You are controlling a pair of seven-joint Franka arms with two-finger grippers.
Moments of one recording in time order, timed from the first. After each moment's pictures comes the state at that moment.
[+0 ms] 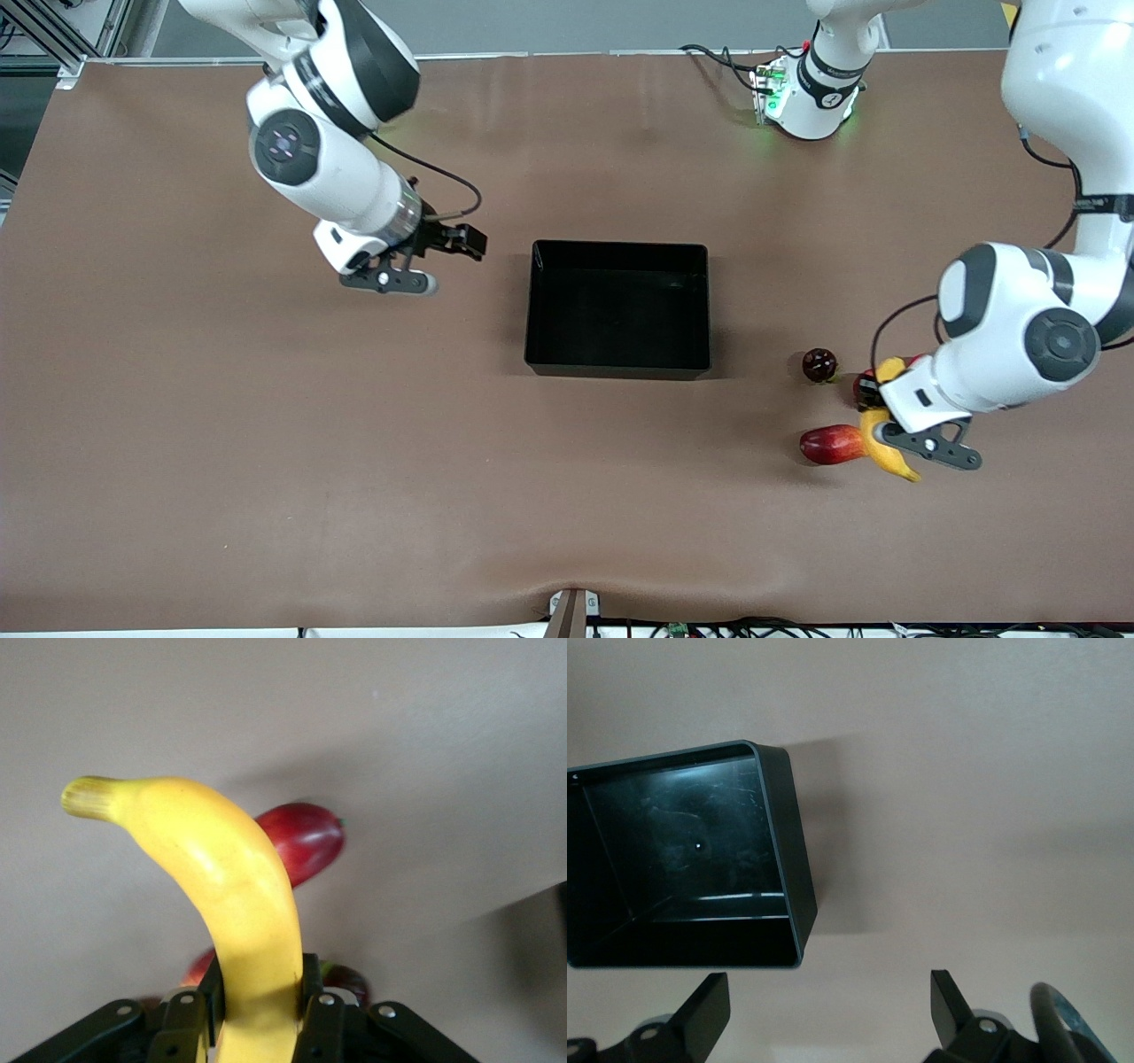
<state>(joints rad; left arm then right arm) 0.25 0.59 -0.37 -1.53 0.21 2.09 0.25 0.08 0.21 0.49 -1.84 0.18 1.99 0.64</state>
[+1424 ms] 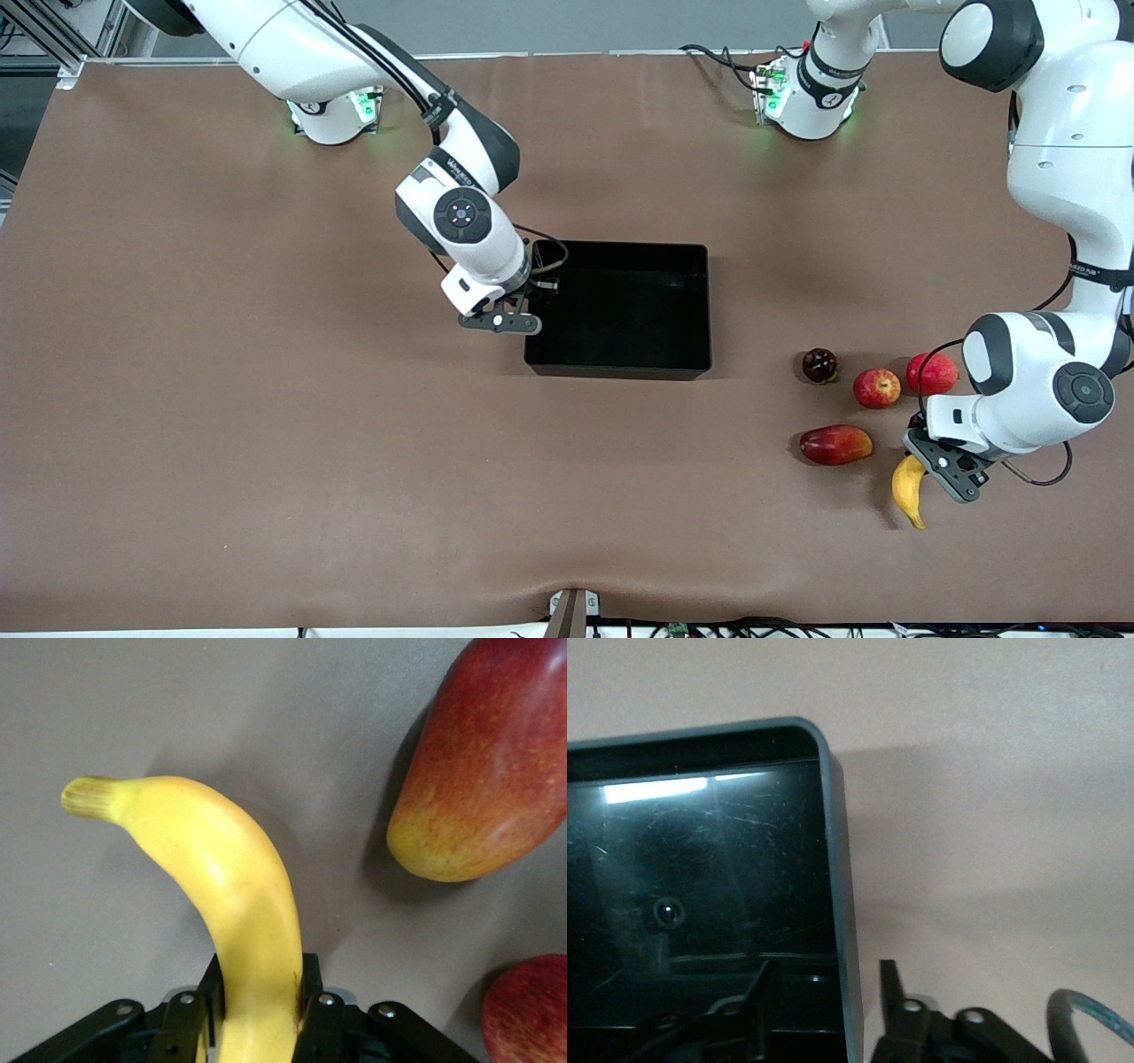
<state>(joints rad) 0.27 0.86 -0.23 -1.41 0.21 2.38 1.00 0.27 0.58 0.49 -1.75 -0.16 2.29 0.90</state>
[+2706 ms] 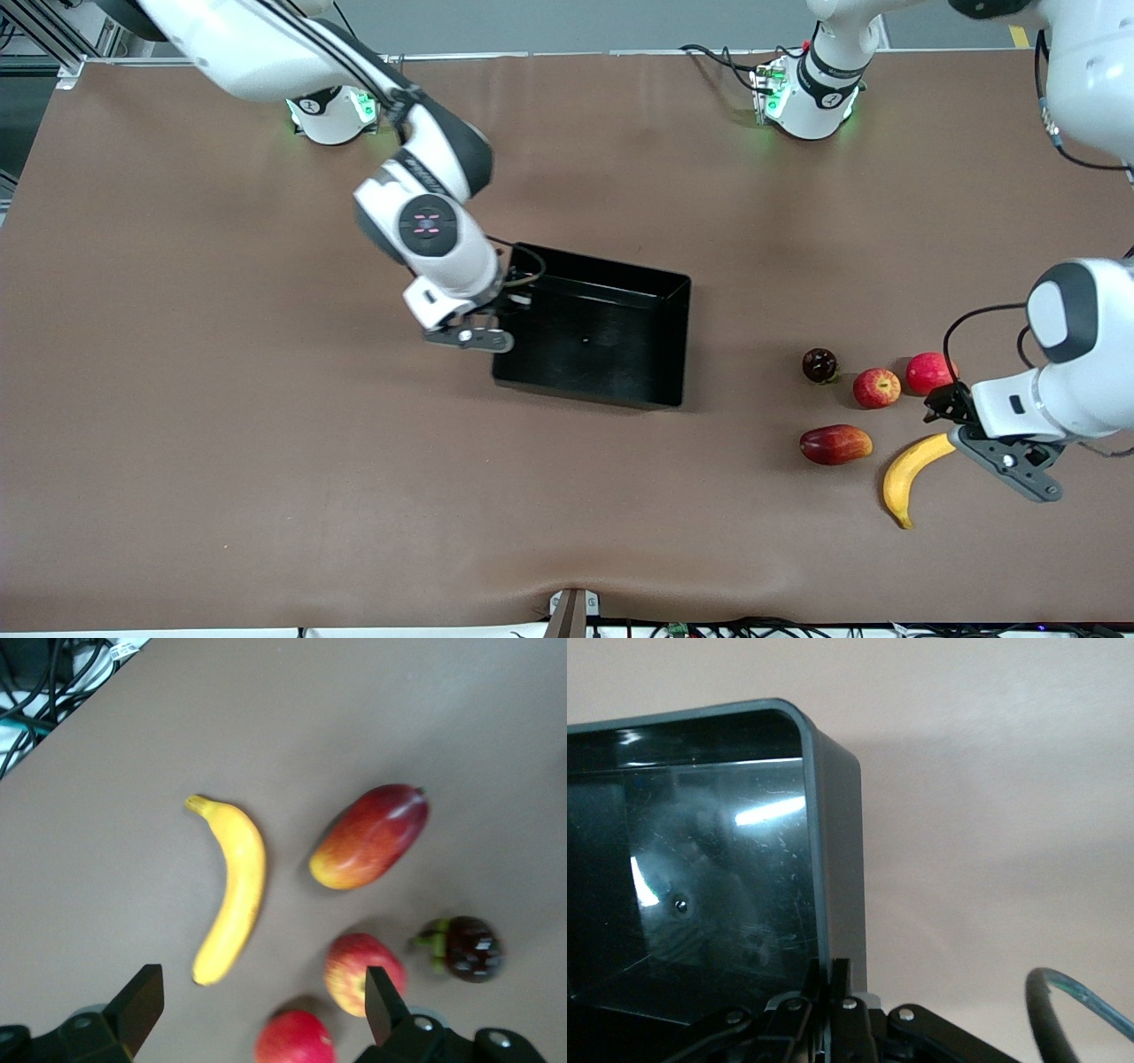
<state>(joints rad) 0.26 0.60 -0.32 -1.34 0.19 1.96 0.58 0.00 0.56 0.70 -1.64 -0.24 2.06 0.92</state>
